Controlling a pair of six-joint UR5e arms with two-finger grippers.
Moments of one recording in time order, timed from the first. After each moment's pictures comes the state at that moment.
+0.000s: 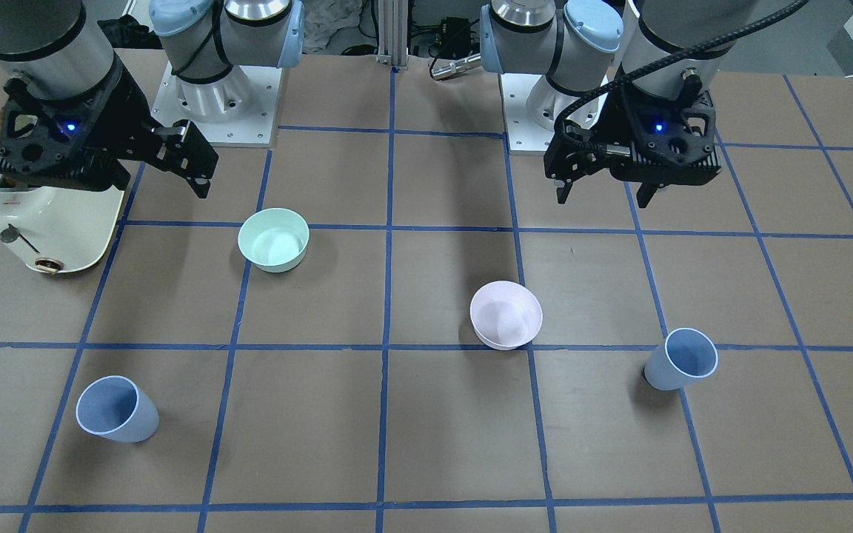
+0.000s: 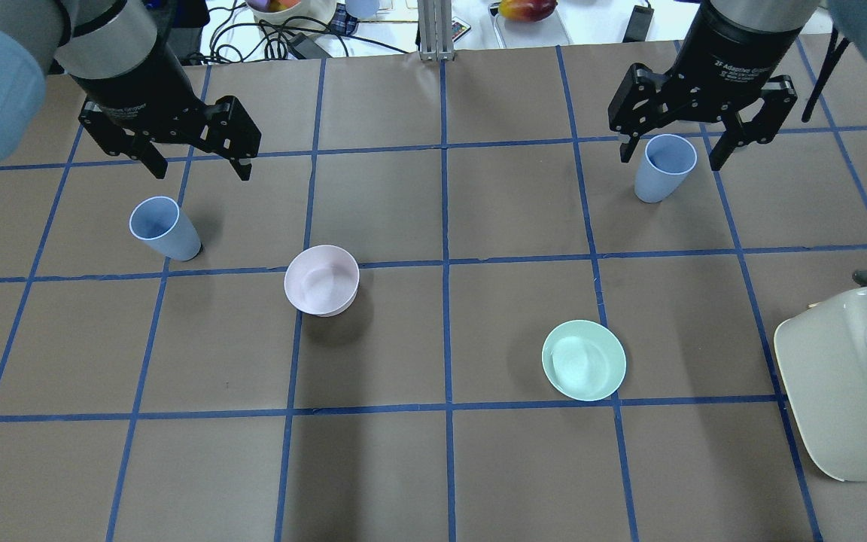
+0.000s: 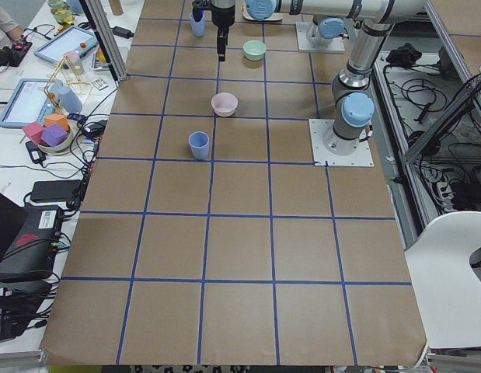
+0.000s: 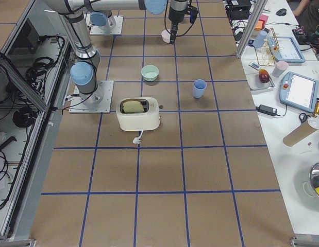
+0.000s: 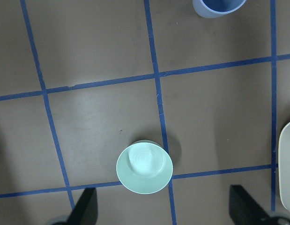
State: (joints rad) left arm -1.58 -1.59 -1.53 -1.57 1.60 0.06; right arm 1.54 -1.52 1.47 -1.44 -1.52 0.10
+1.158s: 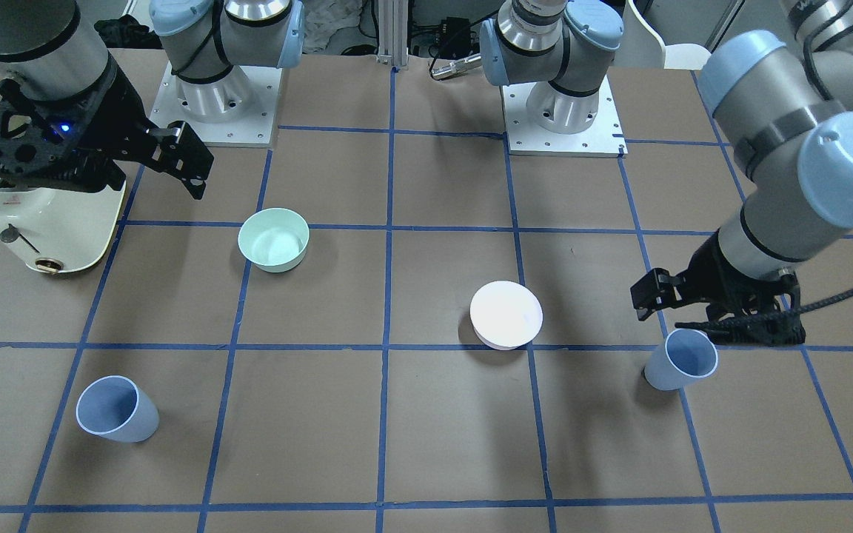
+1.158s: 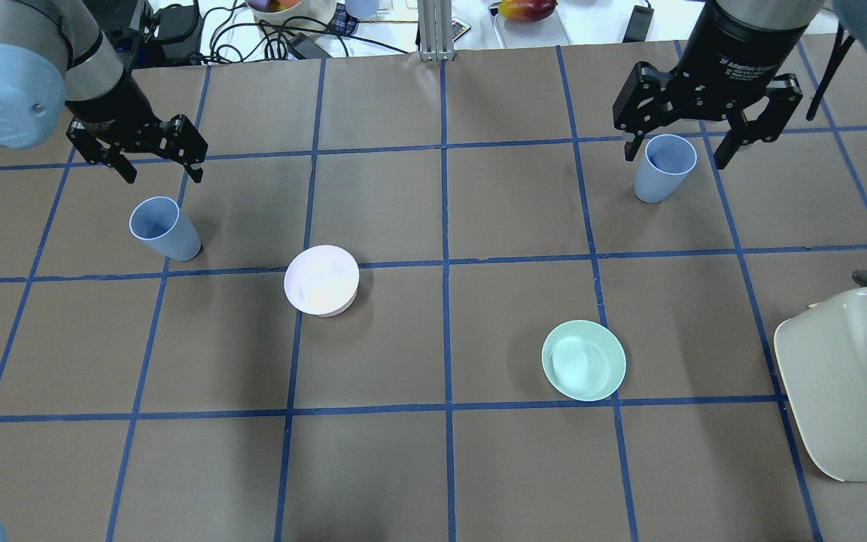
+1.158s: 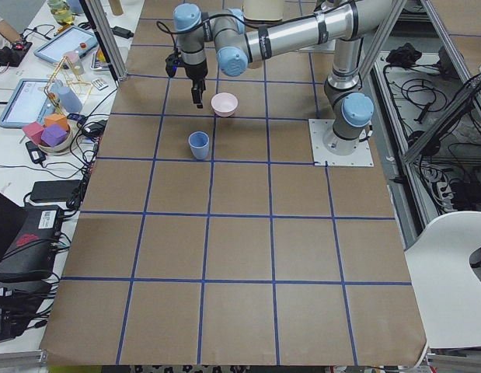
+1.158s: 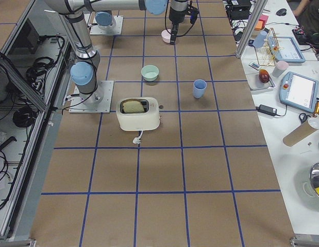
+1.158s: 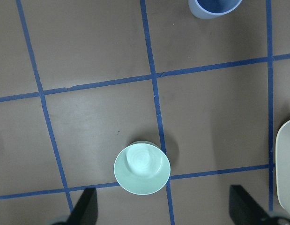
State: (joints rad) left arm -1.35 -1.85 -1.56 -1.34 1.61 0.24; right arm 1.53 -1.51 1.47 -1.44 -1.52 0.10
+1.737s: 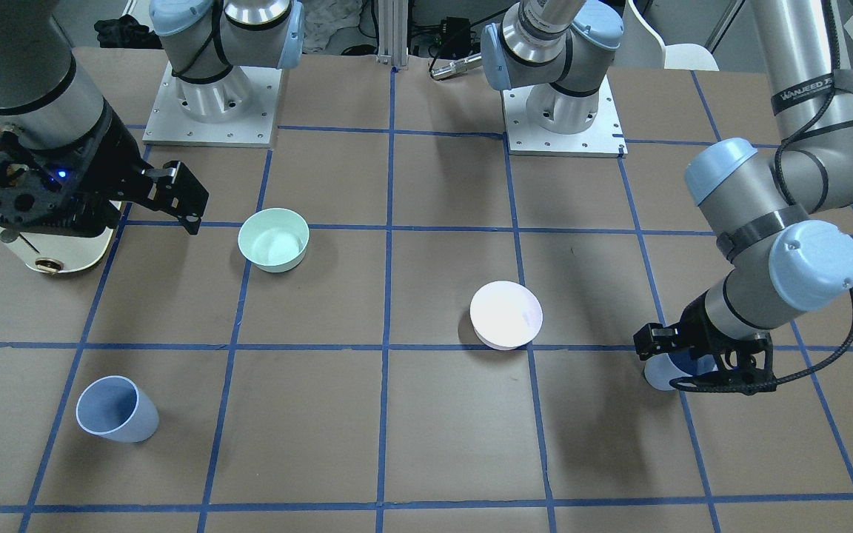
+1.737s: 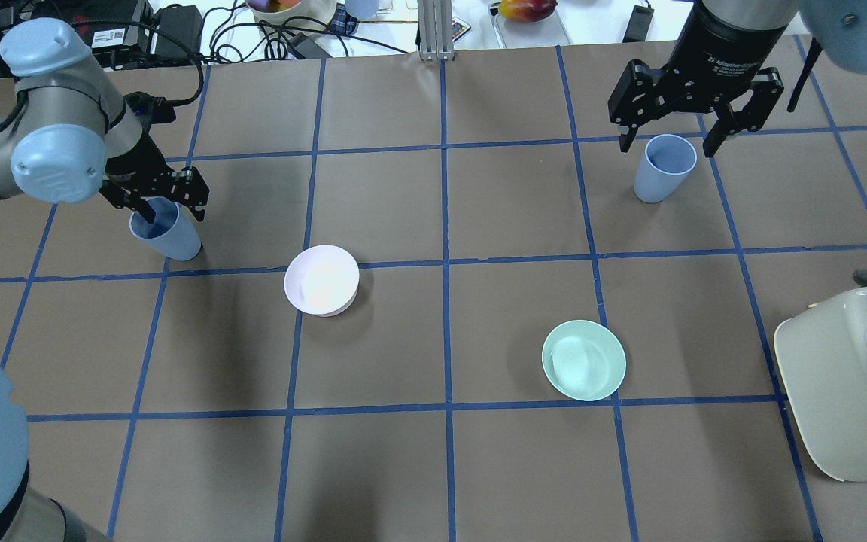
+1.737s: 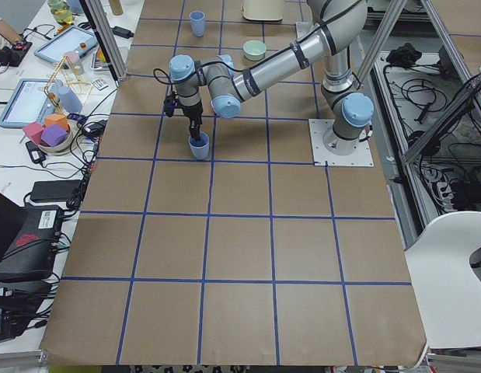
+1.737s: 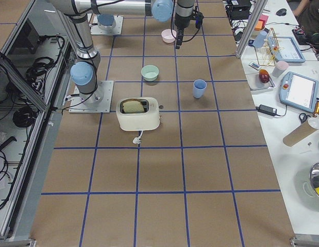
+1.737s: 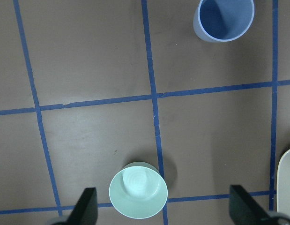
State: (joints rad) left arm -1.30 -1.97 -1.69 -1.11 1.61 0.27; right arm 1.52 -1.45 1.46 -1.53 -1.52 0.04
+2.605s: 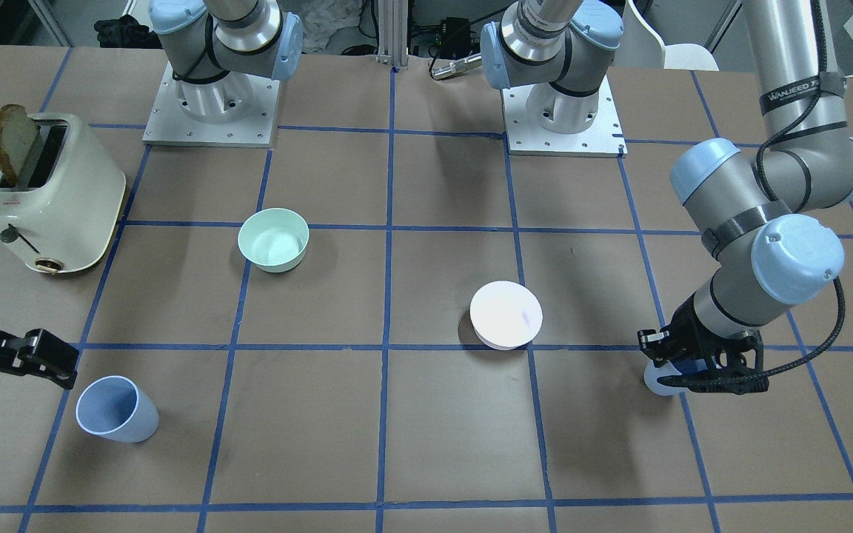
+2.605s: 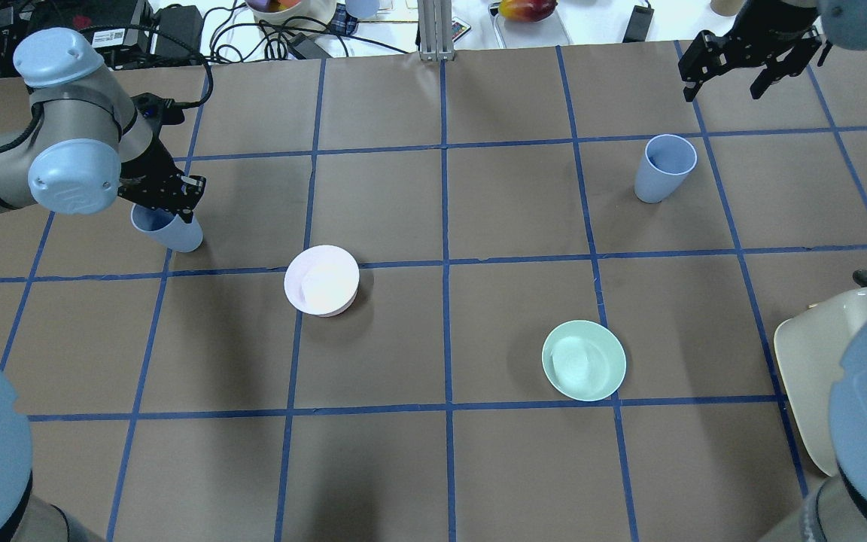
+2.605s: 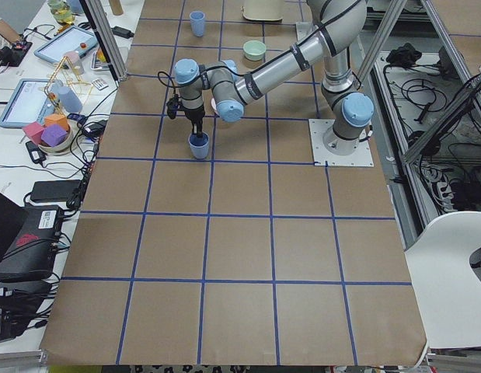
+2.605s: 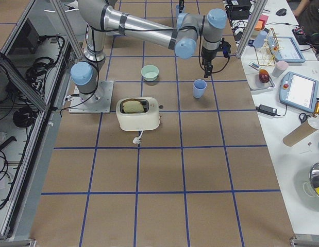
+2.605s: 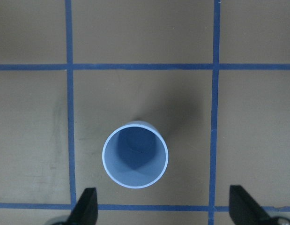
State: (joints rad) left arm -1.34 -1.96 -1.69 -1.06 1.61 0.26; right arm 1.33 -1.14 1.34 -1.83 -1.53 -0.25
